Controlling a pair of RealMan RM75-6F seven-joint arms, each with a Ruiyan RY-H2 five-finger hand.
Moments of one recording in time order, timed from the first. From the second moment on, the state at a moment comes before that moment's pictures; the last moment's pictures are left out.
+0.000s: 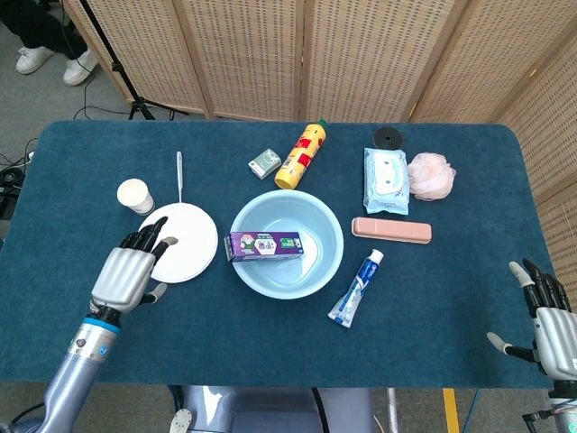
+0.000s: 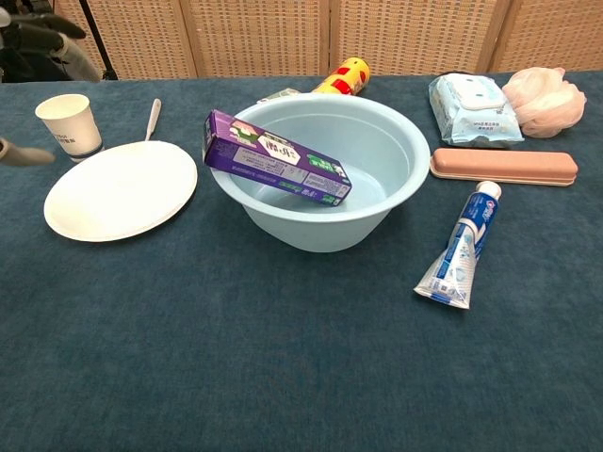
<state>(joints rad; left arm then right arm) -0.54 -1.19 -0.04 -2.11 1.11 1.35 0.64 0.02 -0.97 0.05 -1.86 -1.48 1.49 0.09</state>
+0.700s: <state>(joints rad) -0.44 -1.23 0.07 -1.81 1.29 1.29 0.56 0.02 -0.98 0.05 -1.87 -1.48 1.48 0.04</state>
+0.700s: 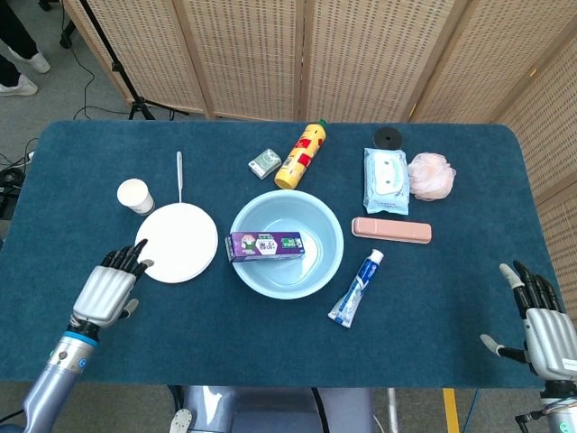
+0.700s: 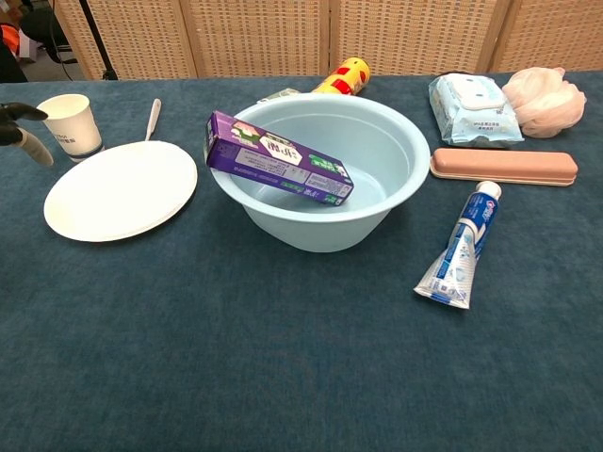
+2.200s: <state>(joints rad) -0.39 -1.64 -0.04 -1.20 1.34 1.30 0.49 0.03 -1.00 0.05 -1.87 -1.48 1.48 0.02</state>
